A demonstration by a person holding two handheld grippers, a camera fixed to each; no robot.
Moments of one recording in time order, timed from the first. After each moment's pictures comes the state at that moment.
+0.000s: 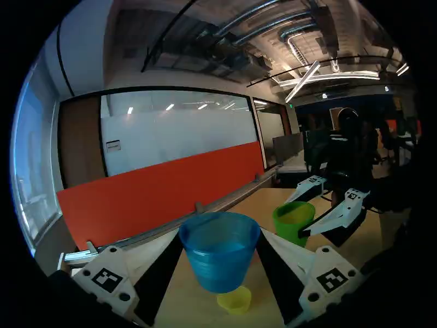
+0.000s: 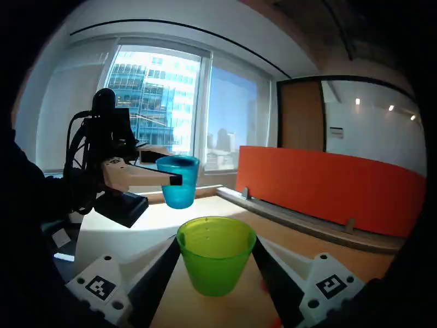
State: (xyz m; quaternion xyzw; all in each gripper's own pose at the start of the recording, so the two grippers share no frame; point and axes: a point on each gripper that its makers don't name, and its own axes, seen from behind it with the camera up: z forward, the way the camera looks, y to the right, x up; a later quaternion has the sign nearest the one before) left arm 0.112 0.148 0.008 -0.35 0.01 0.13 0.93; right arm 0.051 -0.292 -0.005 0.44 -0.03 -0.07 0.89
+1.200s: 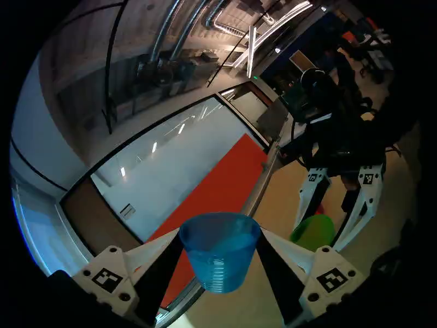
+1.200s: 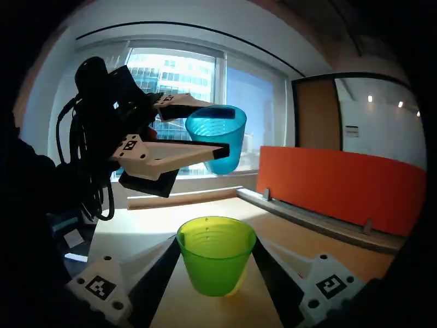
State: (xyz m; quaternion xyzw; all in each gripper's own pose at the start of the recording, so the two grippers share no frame) left arm 0.176 0.193 -0.014 -0.32 0.13 0.38 0.86; right arm 0.047 -0.327 -0.027 0.49 -0.04 -0.06 0.87
